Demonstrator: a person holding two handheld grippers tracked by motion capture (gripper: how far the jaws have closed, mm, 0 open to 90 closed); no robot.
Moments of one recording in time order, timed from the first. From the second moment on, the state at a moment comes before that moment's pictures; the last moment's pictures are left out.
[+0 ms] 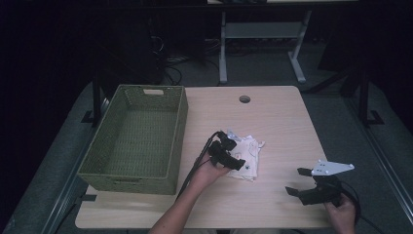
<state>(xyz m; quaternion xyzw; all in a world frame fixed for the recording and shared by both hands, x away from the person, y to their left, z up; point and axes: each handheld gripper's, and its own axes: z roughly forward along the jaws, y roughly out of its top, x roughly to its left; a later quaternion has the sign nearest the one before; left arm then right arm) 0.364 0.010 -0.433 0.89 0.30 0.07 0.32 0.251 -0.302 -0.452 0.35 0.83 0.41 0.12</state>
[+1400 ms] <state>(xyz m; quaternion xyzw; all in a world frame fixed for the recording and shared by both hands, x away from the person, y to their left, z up) 0.377 -0.012 -0.451 0.90 0.33 0.11 0.26 0.248 -0.298 -0.450 0.34 0.83 0.42 0.12</state>
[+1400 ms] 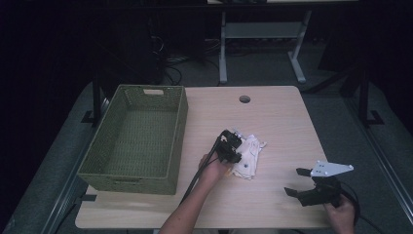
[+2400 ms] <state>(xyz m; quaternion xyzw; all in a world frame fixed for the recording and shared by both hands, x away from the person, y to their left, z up) 0.379 0.031 -0.423 0.82 0.39 -0.08 0.40 0.246 -0.309 -0.447 0.35 0.82 0.44 0.13</state>
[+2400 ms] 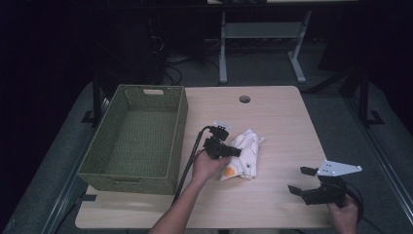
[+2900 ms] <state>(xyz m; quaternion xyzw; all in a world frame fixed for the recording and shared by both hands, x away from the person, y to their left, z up) 0.363 0.058 -0.389 0.79 0.37 -0.16 0.46 0.248 -0.312 -0.448 0.36 0.81 0.43 0.13</state>
